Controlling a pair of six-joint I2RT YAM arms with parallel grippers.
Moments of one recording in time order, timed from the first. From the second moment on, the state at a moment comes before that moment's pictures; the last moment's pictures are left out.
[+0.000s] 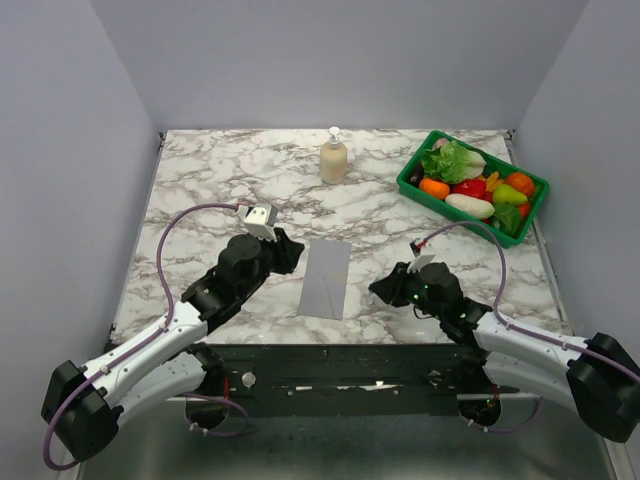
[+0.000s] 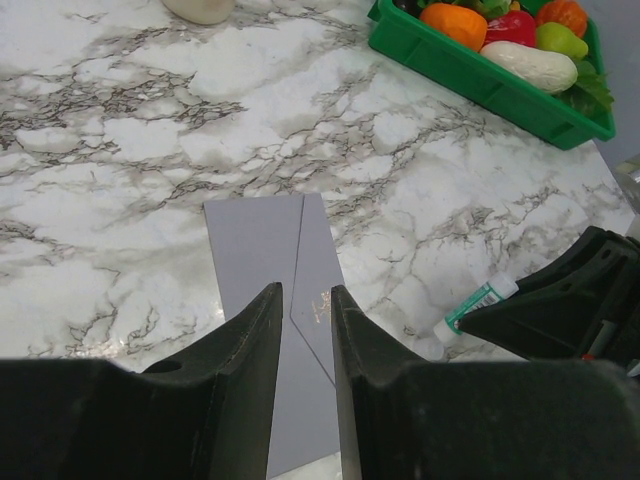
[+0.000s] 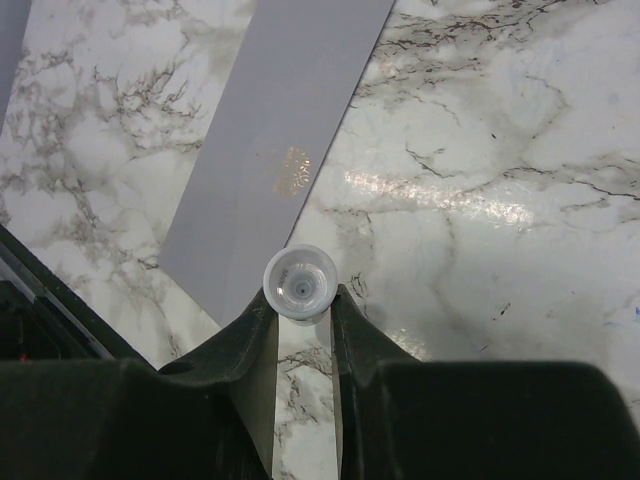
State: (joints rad) left arm -0.71 0.86 0.55 0.03 -0.14 -0.48; right arm 0.72 0.97 0.22 0.31 0.00 0.65
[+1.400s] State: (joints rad) left arm -0.70 0.84 0.54 0.03 -0.13 -0.48; right arm 0.72 1.01 0.22 0.28 -0.01 0.59
